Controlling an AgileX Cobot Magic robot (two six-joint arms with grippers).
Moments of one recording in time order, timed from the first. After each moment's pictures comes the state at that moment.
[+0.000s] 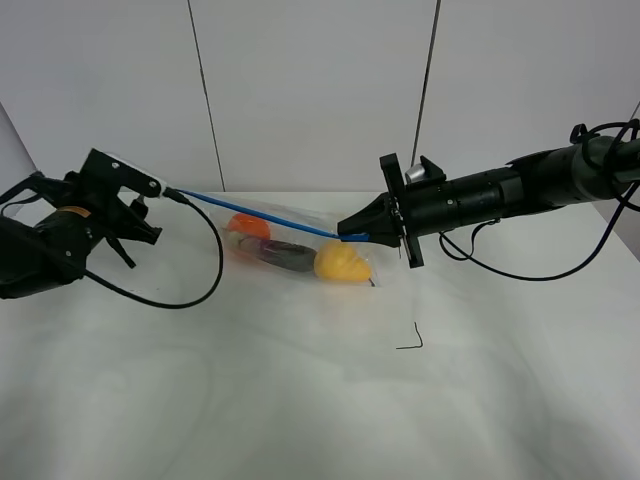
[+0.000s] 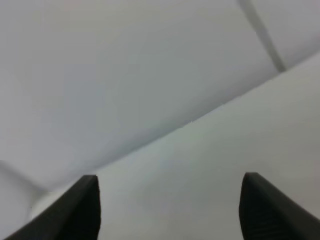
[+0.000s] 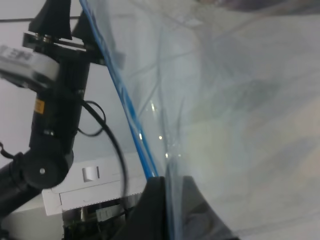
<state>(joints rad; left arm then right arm) -0.12 1.86 -0.73 -0.34 -0.91 0.77 0.14 2.09 -1.27 1.44 1.20 -0.63</state>
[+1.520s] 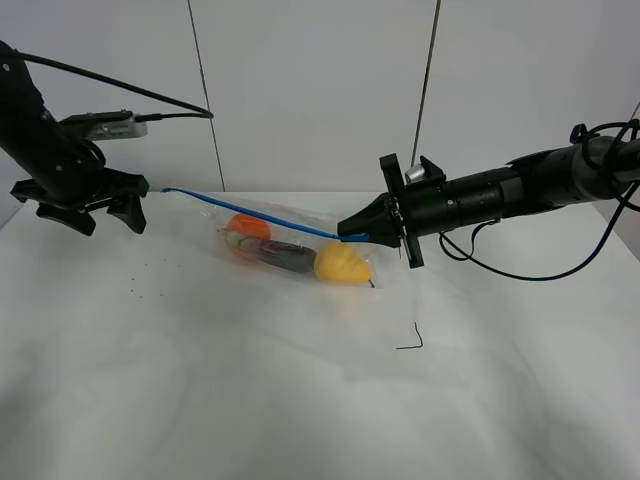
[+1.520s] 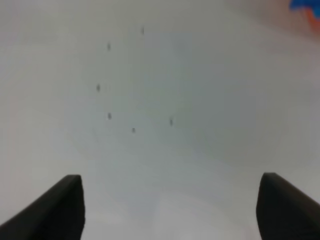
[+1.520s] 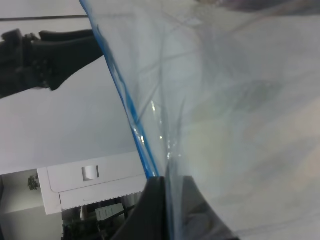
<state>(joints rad) -0.02 1.81 -1.40 -0.05 0.90 0.08 0.14 2.09 -1.27 1.44 1.20 -0.63</state>
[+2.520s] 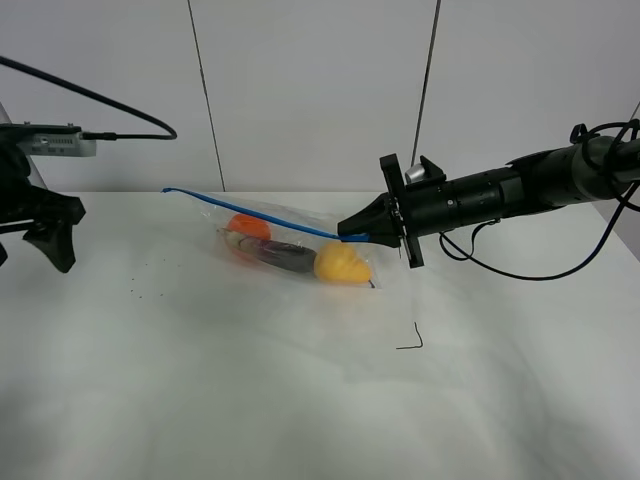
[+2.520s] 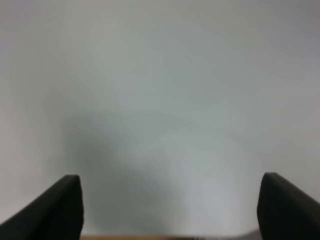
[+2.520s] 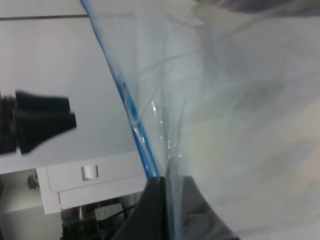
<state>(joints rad) -0.02 1.54 -1.22 0.11 1.19 -0.01 0.14 2.09 -1.27 1.44 1.20 -0.64</state>
